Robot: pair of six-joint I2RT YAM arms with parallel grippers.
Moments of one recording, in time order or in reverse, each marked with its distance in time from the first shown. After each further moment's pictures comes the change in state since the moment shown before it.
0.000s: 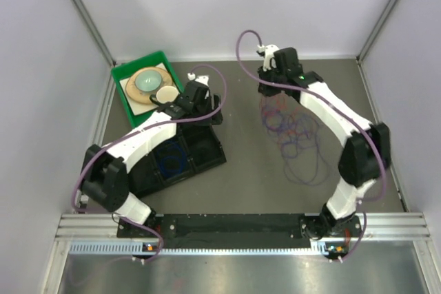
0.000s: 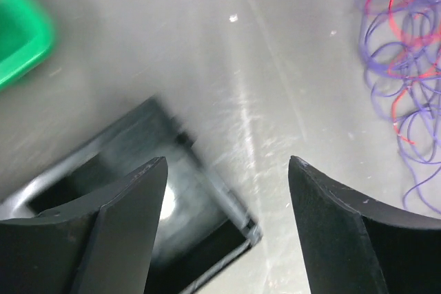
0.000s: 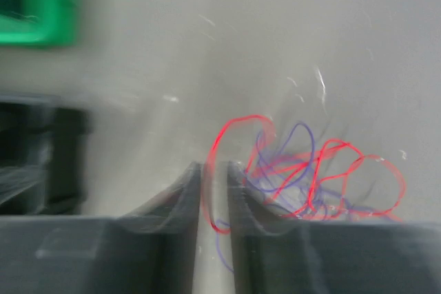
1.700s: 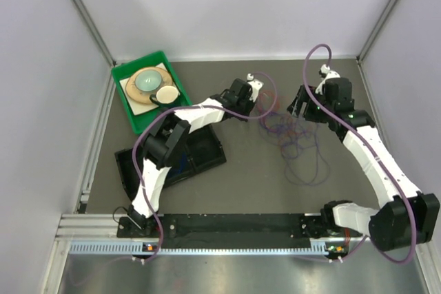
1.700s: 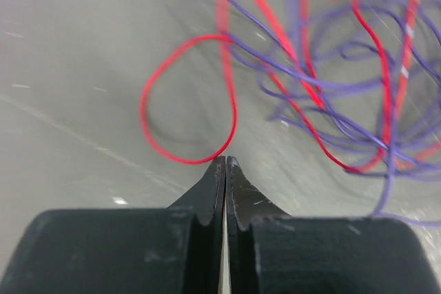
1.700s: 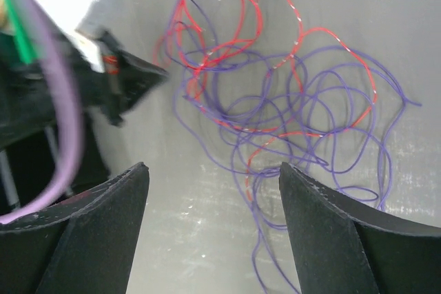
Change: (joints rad) left arm -0.114 0.674 0.444 0.212 0.162 0.436; right arm -0.240 -0.611 -0.520 0.002 -0.040 0.383
